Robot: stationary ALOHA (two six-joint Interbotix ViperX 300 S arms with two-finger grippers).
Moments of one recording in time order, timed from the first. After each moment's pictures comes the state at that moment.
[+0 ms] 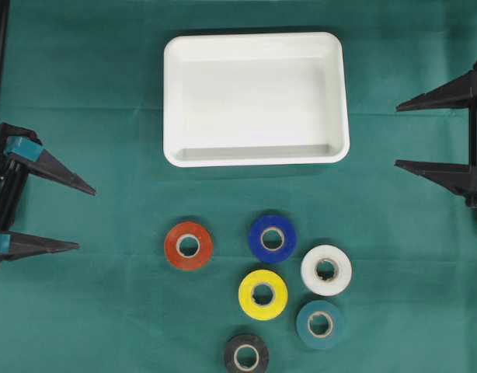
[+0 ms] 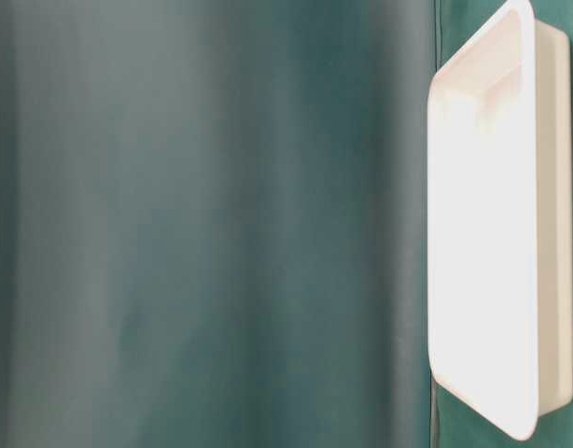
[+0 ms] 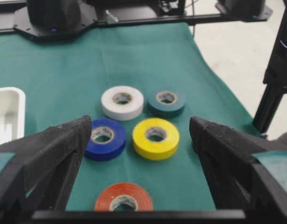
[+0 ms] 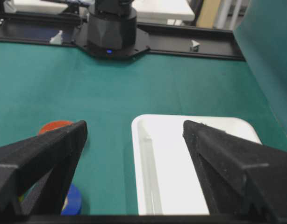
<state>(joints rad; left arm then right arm) -0.23 -0.95 1.16 0.00 -0.10 -0.03 -0.07 -0.93 1.11 0.00 -0.11 0.05</state>
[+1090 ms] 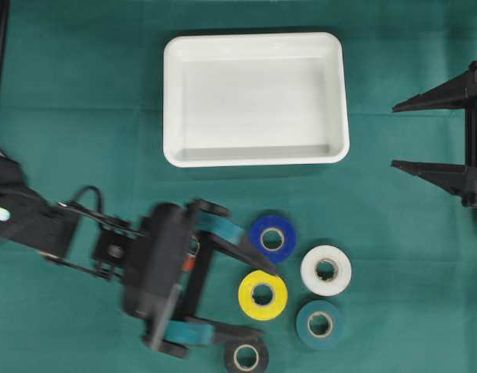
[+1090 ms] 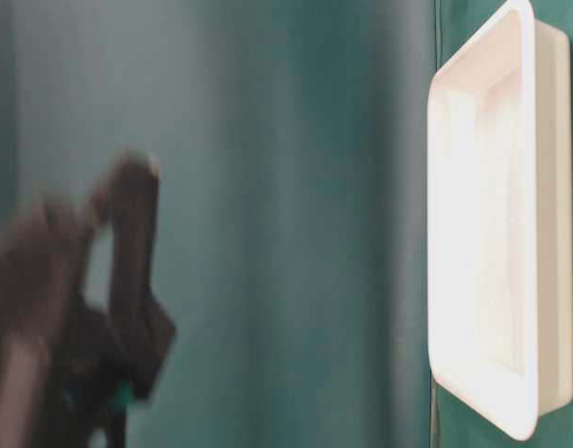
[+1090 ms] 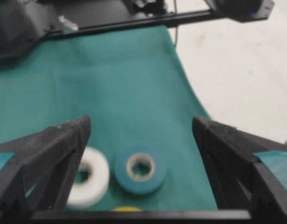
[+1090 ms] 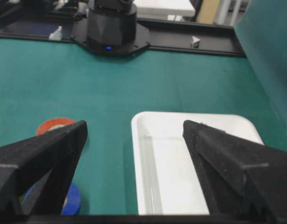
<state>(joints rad) -0.31 -0.10 0.48 0.00 -0.12 -0.03 -0.07 -0.91 1.11 0.00 -0.11 0.05</state>
